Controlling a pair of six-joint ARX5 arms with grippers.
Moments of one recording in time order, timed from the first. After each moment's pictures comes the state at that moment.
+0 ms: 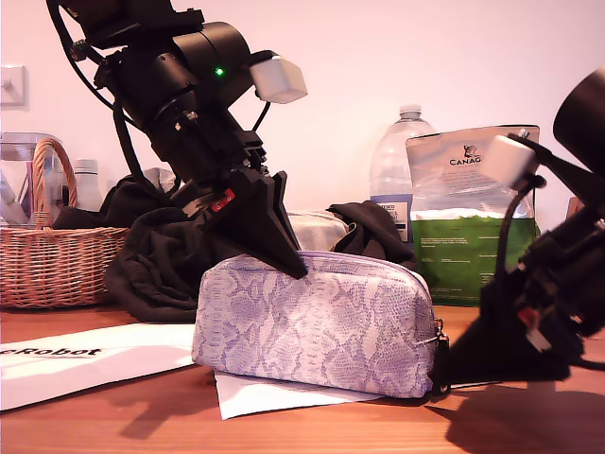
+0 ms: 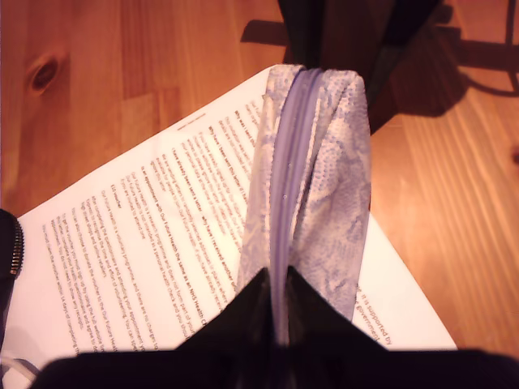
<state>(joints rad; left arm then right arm) -0.62 1.77 1.22 -0.51 0.46 1.05 0.41 1.47 0.35 0.36 -0.47 -0.50</state>
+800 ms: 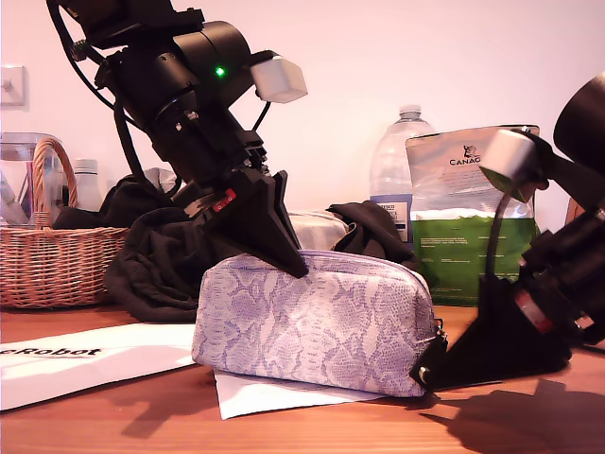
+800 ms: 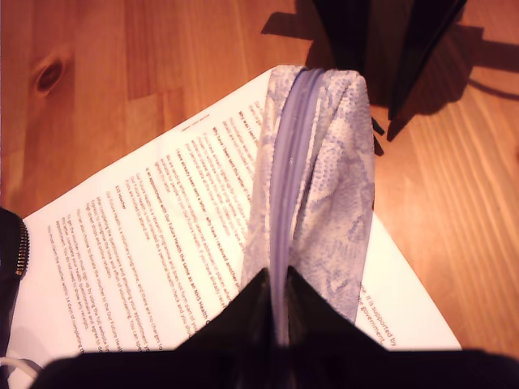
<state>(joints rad) -0.62 1.77 1.22 -0.50 0.46 1.05 0.41 1.47 0.35 0.35 -0.57 -0.26</state>
